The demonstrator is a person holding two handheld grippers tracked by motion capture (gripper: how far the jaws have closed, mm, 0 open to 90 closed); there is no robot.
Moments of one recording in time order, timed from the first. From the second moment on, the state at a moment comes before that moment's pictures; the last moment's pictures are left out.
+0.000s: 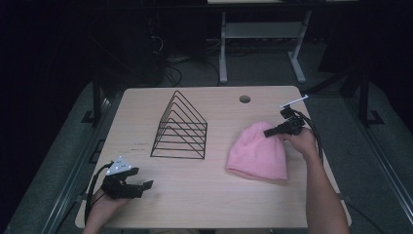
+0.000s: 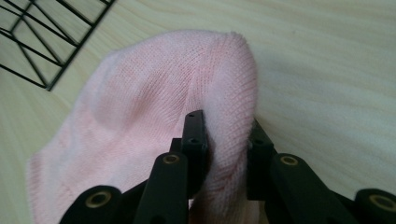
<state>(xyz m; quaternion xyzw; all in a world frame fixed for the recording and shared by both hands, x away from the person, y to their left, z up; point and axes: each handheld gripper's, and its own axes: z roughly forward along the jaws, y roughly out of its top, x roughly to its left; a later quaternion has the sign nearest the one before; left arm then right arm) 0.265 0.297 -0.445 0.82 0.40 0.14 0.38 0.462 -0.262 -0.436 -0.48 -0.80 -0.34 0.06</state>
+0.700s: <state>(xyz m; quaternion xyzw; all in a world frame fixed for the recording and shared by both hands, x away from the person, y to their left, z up) 0.267 0.293 -0.434 0.82 0.39 0.12 0.39 0.417 -0.251 -0.364 -0.40 -0.81 -0.43 0.01</state>
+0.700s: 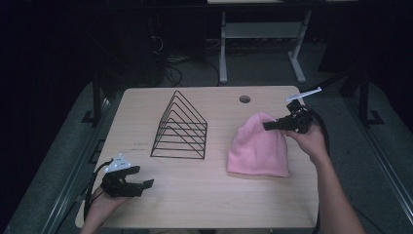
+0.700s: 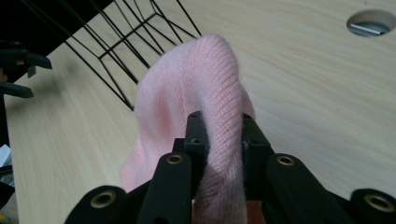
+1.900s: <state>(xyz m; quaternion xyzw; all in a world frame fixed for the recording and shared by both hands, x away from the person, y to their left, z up) 0.290 0.275 -0.365 0.86 0.30 0.09 0.41 0.385 -0.220 -0.274 -0.30 -0.83 -0.47 -0.04</state>
